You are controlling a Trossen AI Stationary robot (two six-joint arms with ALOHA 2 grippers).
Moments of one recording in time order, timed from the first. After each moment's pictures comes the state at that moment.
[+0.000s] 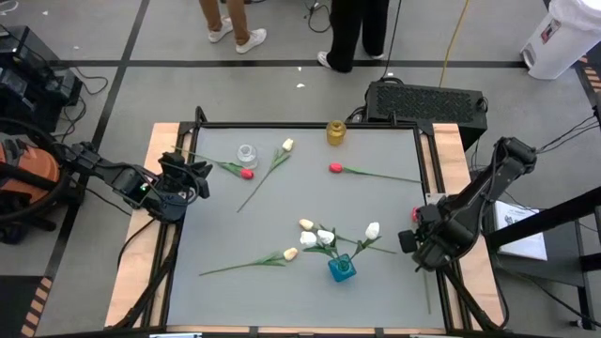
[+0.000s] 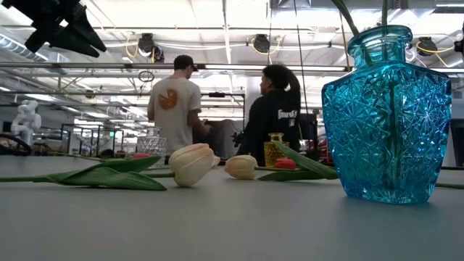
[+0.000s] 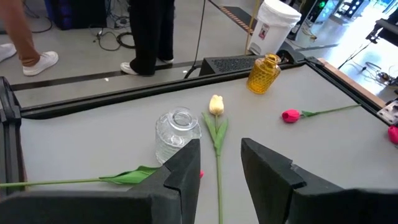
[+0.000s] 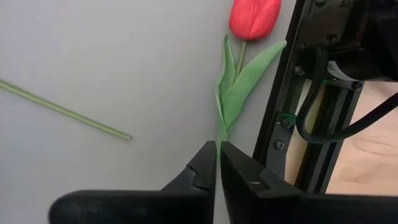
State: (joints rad) left arm -0.45 0.67 0.78 -1.18 -1.05 -1.32; right arm 0.84 1.16 0.80 -1.34 0.04 2.22
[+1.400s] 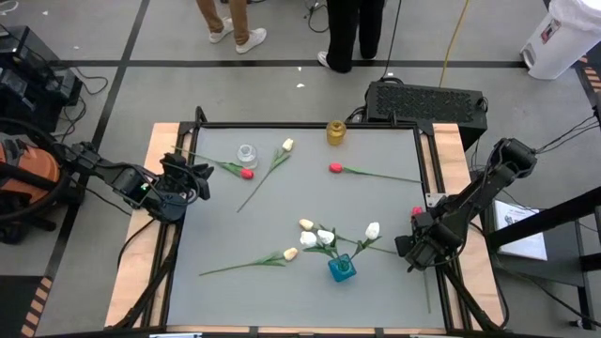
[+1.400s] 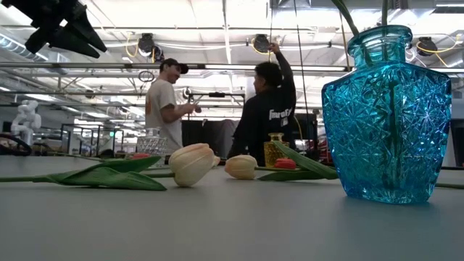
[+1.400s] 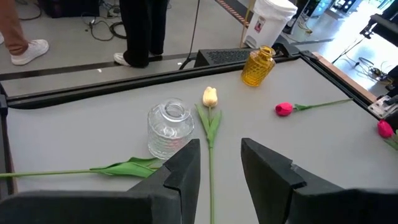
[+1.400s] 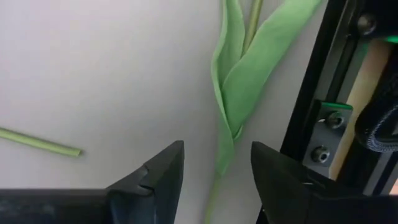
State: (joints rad) left arm -0.45 0.67 0.78 -1.16 -1.01 -1.32; right arm 0.82 1.18 0.54 -1.00 -0.08 2.25
